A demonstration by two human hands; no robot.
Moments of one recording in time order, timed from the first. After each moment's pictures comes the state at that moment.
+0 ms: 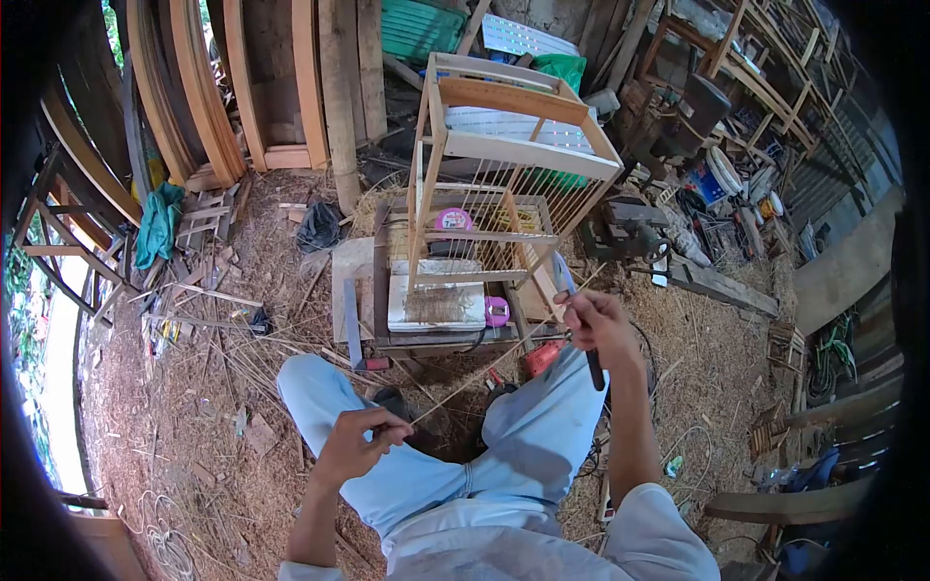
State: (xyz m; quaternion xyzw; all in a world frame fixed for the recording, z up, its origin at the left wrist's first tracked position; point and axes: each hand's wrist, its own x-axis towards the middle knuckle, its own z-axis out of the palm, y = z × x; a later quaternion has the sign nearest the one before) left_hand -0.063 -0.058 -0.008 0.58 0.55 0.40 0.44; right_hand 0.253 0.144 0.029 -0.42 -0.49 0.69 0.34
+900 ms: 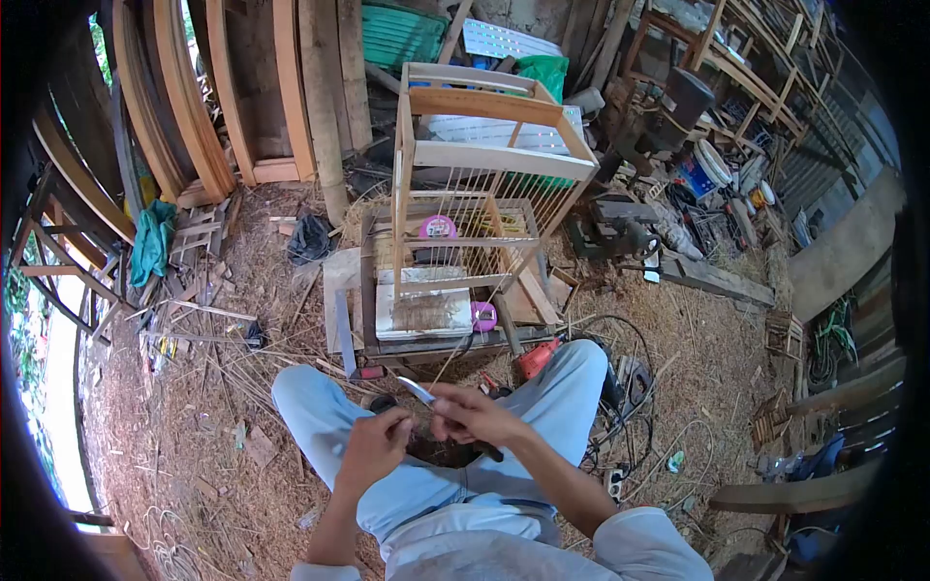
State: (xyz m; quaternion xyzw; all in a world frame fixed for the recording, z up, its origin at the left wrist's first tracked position) left_hand -0.026 -0.045 -0.014 0.60 0.65 0.32 0.34; right_hand 0.161 0.049 -0.048 -0.24 -0.48 0.84 0.13
